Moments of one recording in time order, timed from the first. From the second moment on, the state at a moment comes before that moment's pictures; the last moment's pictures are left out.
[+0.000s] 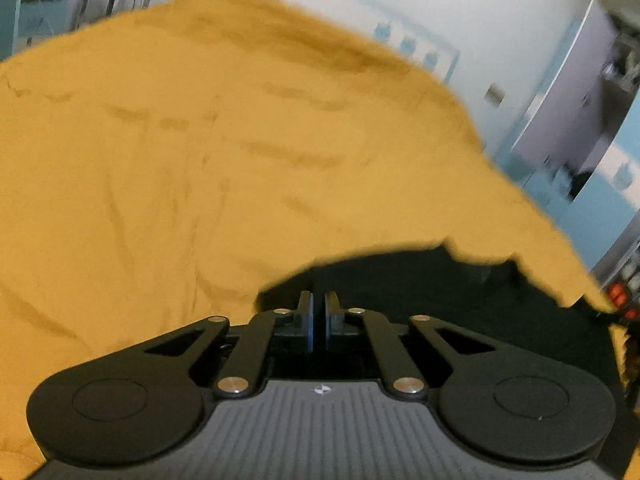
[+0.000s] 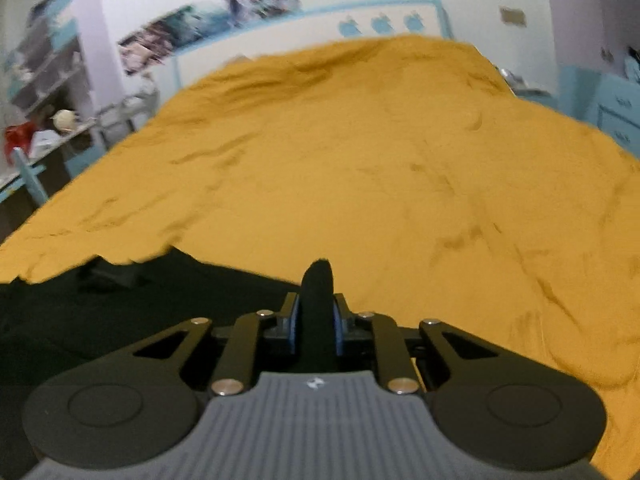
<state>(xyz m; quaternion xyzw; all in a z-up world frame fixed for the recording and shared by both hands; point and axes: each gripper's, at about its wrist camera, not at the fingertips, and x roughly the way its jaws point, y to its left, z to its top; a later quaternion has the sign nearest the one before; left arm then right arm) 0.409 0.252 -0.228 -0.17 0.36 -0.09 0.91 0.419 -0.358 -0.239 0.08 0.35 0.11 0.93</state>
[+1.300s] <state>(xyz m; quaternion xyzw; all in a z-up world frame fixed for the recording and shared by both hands) 0.224 0.210 -0.241 -0.20 0.41 -0.05 0.89 0.209 -0.407 -0.238 0.13 0.44 0.09 0.89</state>
